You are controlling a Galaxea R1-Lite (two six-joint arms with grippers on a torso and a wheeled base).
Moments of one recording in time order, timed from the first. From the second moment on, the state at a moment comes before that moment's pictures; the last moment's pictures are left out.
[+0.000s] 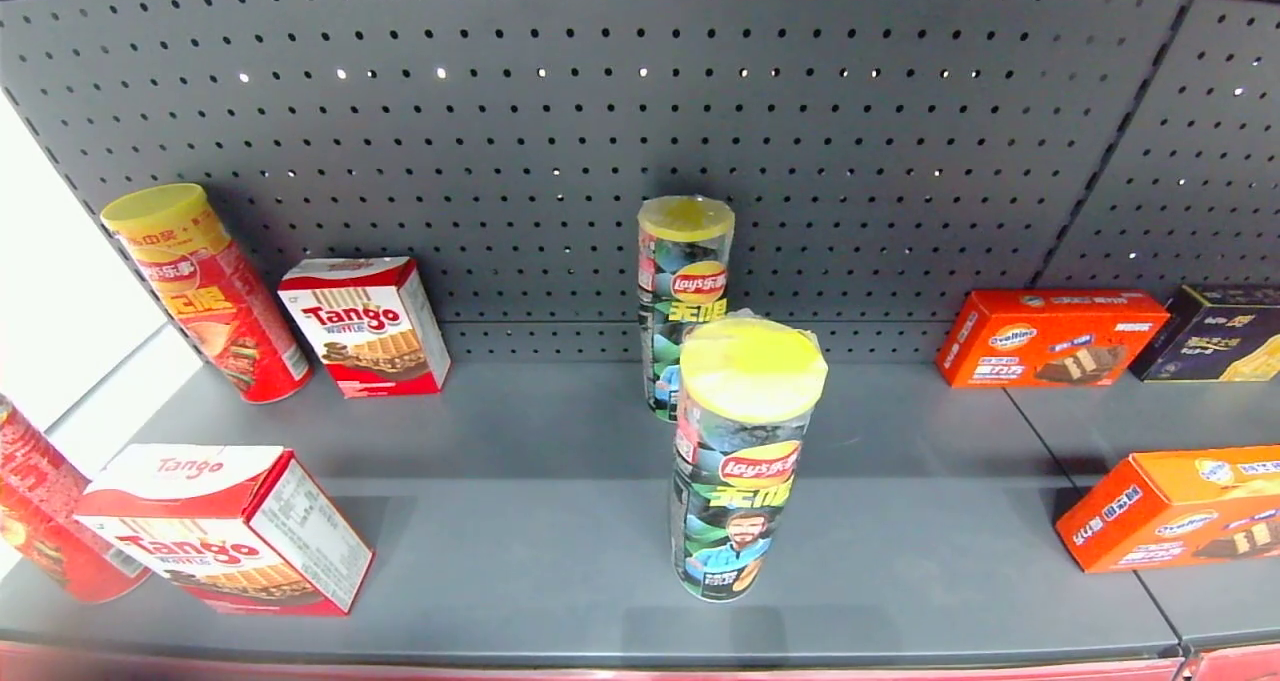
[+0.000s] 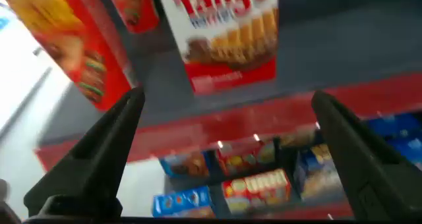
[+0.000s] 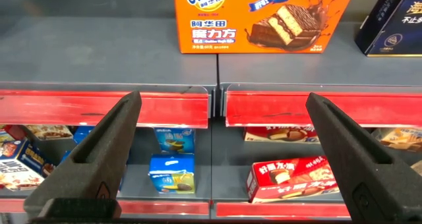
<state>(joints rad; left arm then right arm) 0.13 0.08 0.00 -0.08 -0.24 0.17 -0.01 0.00 0.00 0.00 0.02 -0.01</state>
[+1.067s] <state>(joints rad) 0.00 0.00 0.00 -0.01 0.03 0.02 -0.02 0.00 0.00 0.00 0.02 -0.01</state>
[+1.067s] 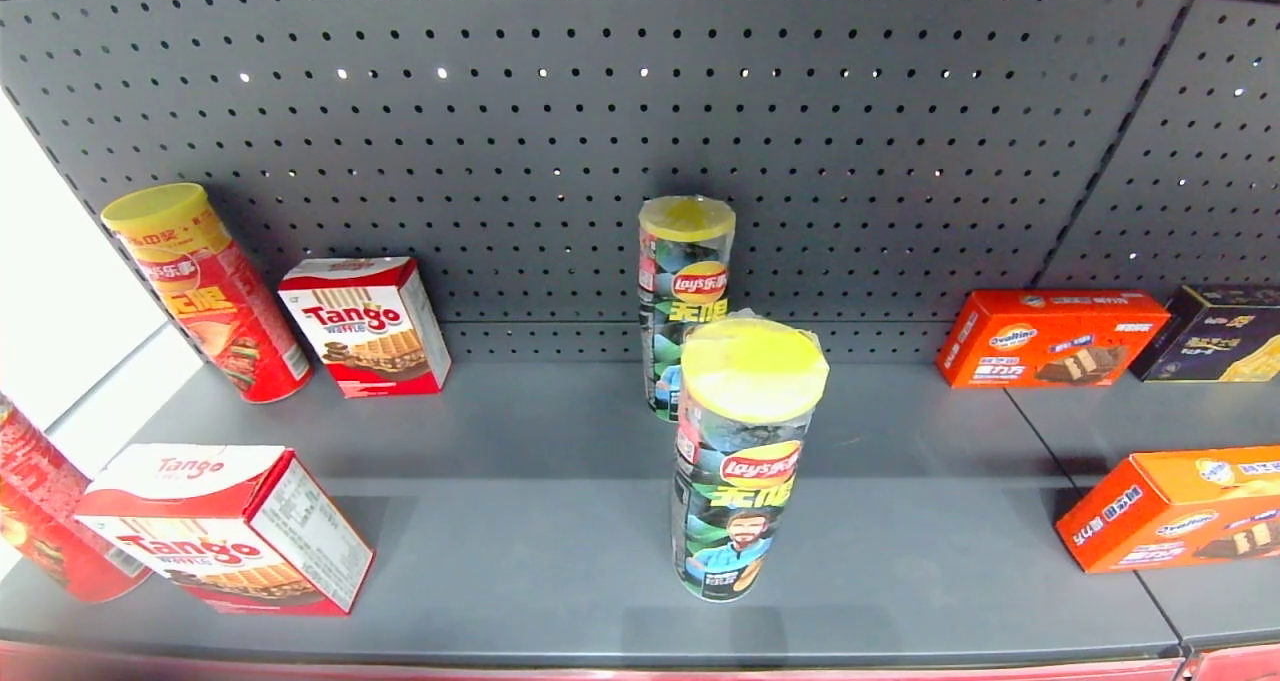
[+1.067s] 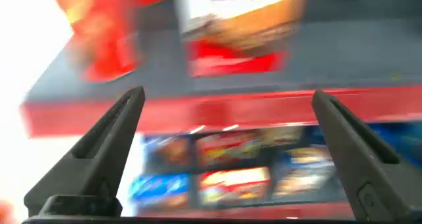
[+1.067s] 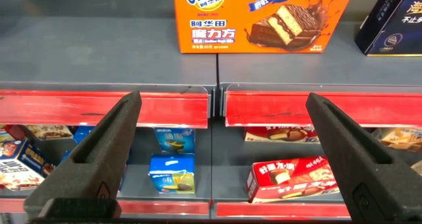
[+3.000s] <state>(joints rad) 0.00 0.01 0.00 0.00 -0.09 0.05 0.50 1.23 -0.66 -0.22 0.10 -0.18</state>
